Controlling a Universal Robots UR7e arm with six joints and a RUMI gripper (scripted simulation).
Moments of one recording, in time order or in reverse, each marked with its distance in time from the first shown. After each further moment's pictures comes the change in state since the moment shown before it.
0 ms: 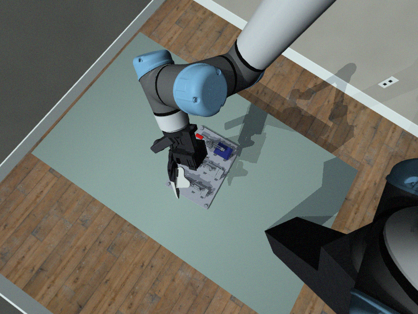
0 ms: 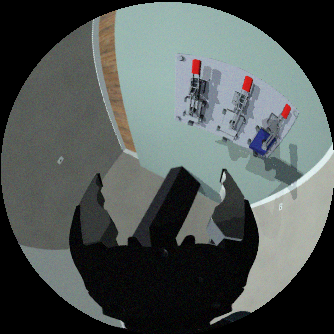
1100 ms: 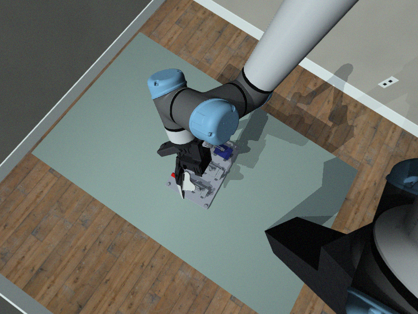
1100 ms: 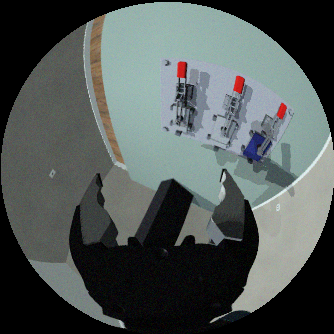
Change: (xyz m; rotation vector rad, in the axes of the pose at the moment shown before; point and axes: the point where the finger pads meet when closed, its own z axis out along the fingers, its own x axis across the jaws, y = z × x) arm 0.023 -0.008 0.031 0.092 0.085 0.007
